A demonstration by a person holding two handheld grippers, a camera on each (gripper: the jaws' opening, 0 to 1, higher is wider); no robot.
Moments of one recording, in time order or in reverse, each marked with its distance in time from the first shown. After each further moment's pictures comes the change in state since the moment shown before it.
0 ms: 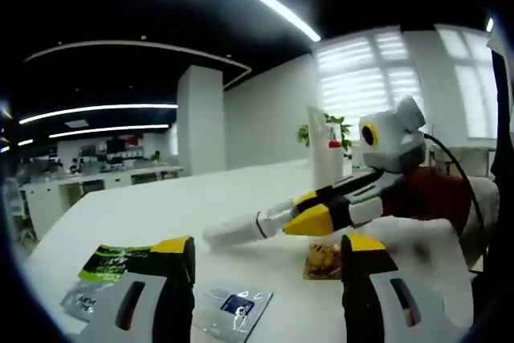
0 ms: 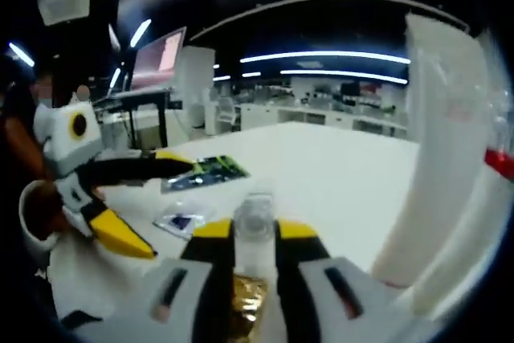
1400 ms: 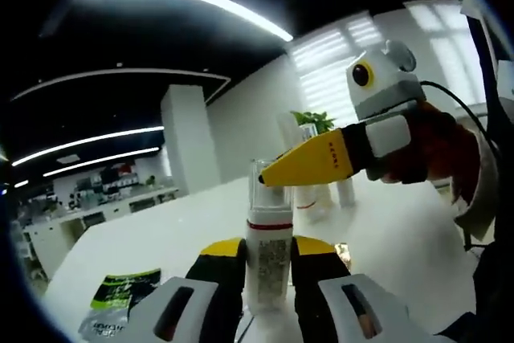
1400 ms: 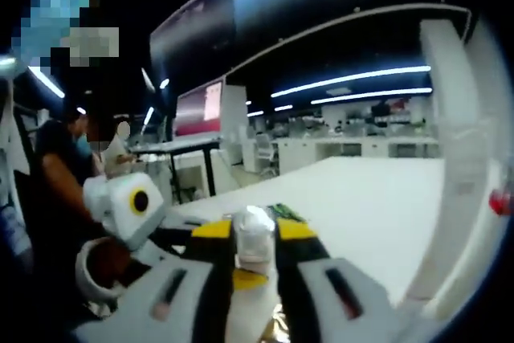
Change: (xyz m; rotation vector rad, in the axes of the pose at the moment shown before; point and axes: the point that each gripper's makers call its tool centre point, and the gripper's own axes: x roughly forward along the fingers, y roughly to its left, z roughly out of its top) left arm -0.007 -0.023 0.013 0.164 -0.042 -0.033; right arm -0.030 0.067 0.068 0.023 -0.201 0.212
